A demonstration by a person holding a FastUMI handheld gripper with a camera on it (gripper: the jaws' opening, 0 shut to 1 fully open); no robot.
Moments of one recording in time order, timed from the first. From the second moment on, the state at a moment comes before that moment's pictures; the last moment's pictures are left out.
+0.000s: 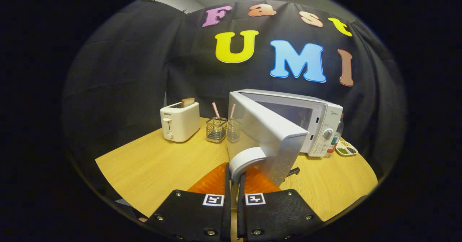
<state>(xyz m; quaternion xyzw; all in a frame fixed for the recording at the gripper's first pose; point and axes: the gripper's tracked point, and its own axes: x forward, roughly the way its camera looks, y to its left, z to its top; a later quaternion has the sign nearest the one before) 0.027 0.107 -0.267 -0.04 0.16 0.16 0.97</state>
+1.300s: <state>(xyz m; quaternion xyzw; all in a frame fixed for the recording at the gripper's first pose) 0.001 0.182 -0.262 -0.04 0.20 0.10 0.98</state>
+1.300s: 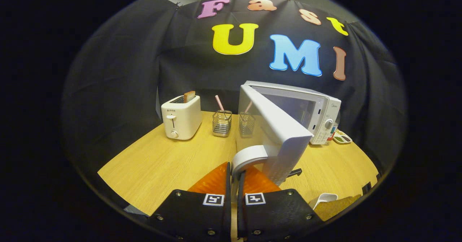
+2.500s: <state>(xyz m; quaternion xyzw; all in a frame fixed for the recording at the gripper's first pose) 0.005 0.180 -0.268 -0.06 0.13 0.07 0.99</state>
